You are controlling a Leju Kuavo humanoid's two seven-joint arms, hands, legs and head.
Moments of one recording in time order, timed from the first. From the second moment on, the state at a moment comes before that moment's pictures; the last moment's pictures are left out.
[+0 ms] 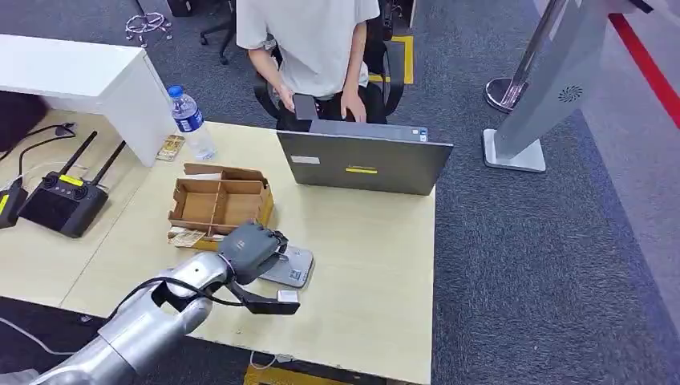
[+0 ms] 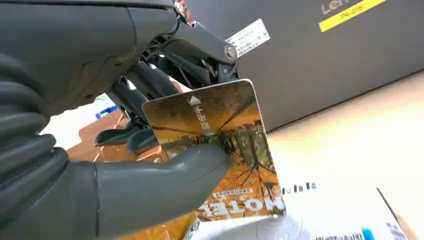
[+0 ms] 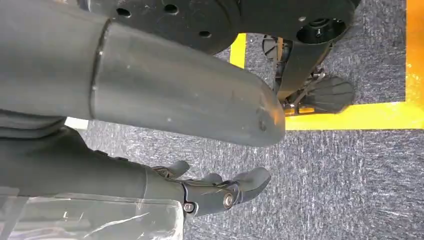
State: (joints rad) left arm -0.45 0.34 -0.81 -1.19 -1.06 -0.02 -0.14; right arm -0.08 0.08 -0.89 -0.20 0.79 0.03 0.06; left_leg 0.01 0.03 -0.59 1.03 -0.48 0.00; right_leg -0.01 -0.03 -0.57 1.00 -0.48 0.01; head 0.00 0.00
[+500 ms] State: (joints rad) left arm -0.46 0.35 -0.85 -1.17 -1.00 0.01 -0.17; right arm -0.08 0.08 -0.89 -0.20 0.81 0.04 0.05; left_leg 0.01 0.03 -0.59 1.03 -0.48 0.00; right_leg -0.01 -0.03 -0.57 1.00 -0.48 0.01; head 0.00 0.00
